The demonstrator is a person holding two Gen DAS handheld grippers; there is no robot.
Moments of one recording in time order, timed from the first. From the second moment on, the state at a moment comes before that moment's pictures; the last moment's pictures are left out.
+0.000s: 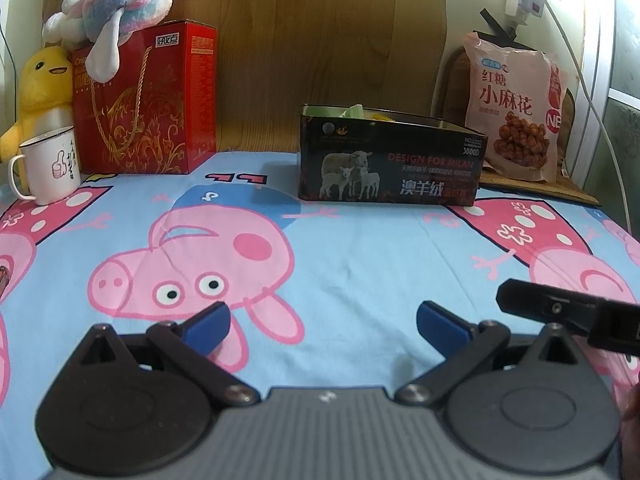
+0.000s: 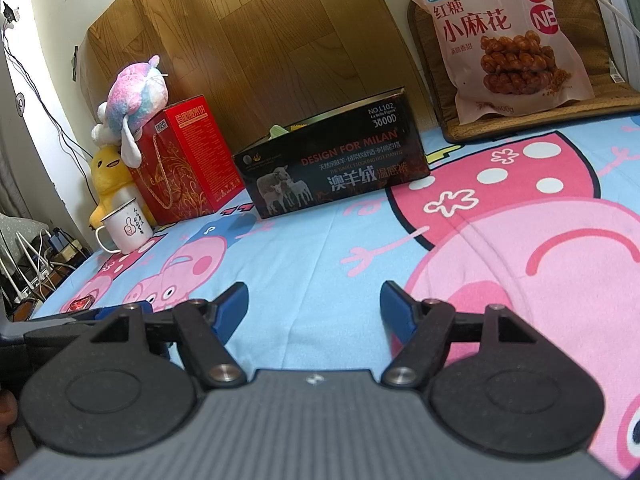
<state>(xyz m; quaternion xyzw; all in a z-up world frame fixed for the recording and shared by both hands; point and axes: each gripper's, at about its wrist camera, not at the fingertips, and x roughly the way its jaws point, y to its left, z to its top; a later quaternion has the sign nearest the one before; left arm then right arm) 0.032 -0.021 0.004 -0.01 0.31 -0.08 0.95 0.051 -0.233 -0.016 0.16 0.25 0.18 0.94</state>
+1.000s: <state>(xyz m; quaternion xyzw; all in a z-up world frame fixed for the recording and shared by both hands) 0.034 -0.017 0.003 -0.02 0.31 -0.08 0.95 0.050 -0.233 -0.017 0.16 0.25 0.18 0.94</state>
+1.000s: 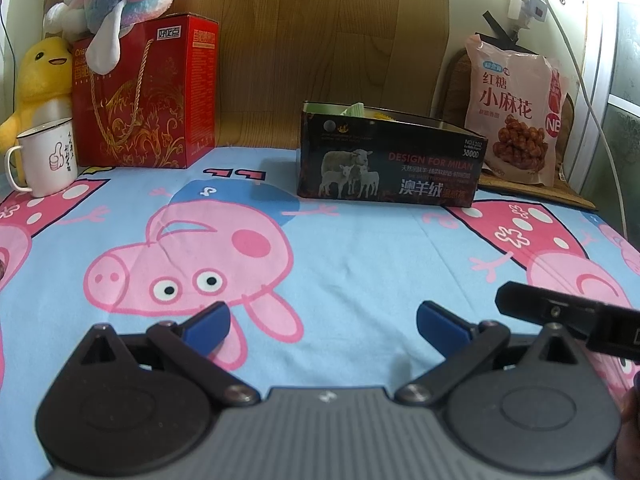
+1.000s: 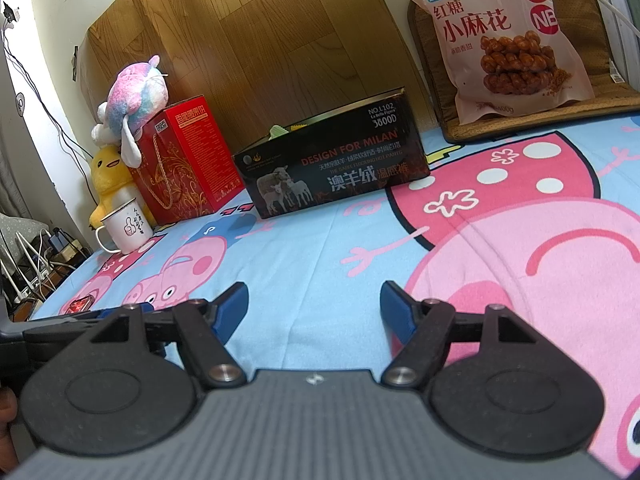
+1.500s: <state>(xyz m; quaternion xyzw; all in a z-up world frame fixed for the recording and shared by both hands) 0.034 -0.018 0.002 -0.03 0.31 -0.08 0.95 0.050 -0.233 -0.017 0.16 0.25 0.18 0.94</state>
